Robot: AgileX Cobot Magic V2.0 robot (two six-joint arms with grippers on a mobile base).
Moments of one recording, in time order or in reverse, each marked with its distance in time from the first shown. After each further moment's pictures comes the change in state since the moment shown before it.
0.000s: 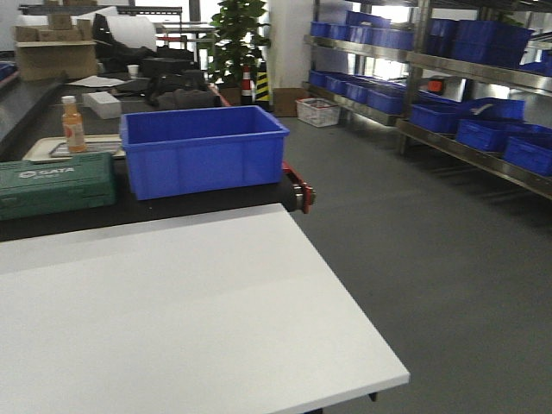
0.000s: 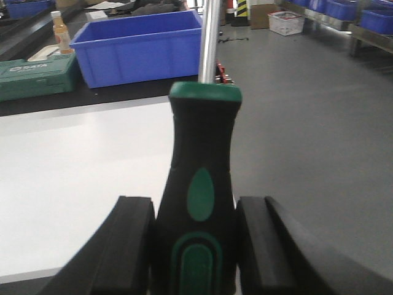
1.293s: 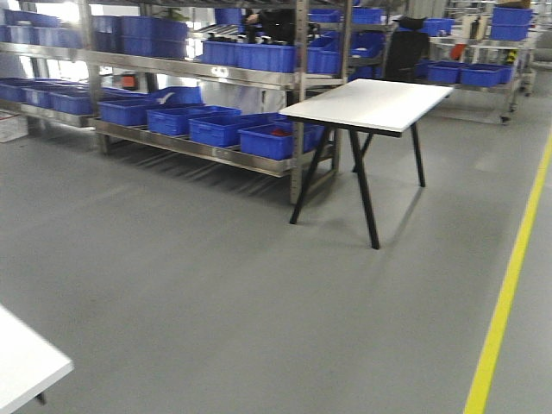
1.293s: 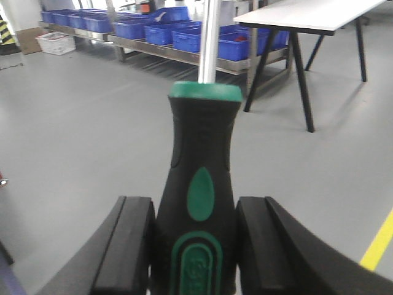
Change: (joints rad) left arm 0.000 0.000 0.000 0.000 0.000 0.000; right arm 0.000 0.000 0.000 0.000 0.001 0.001
